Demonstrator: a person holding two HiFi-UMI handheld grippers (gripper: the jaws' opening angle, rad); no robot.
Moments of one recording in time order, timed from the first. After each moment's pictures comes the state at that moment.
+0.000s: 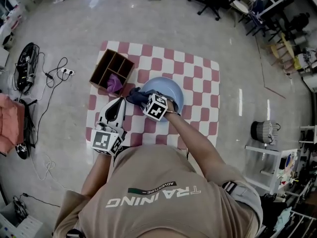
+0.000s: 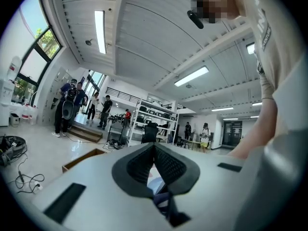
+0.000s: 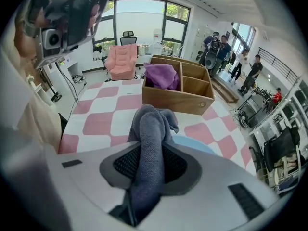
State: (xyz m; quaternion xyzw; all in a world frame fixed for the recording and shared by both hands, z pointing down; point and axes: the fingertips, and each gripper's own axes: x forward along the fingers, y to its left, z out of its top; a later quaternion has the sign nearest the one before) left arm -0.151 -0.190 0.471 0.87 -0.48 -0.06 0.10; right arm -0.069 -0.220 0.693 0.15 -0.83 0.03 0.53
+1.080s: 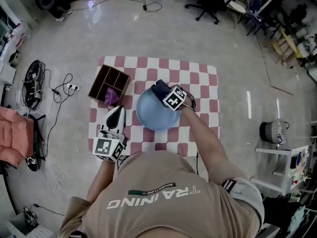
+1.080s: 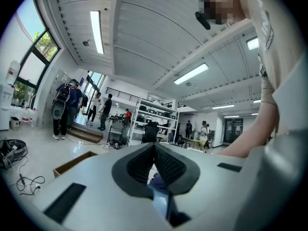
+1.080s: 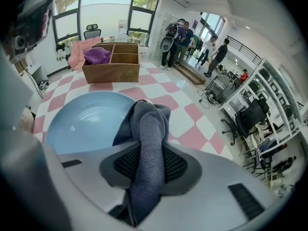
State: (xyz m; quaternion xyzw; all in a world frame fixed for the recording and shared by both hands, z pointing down) left arm -0.123 -0.199 0.458 0.86 -0.49 -0.04 0.09; right arm 0.086 -0.320 0.691 0.32 -0.77 0.07 0.54
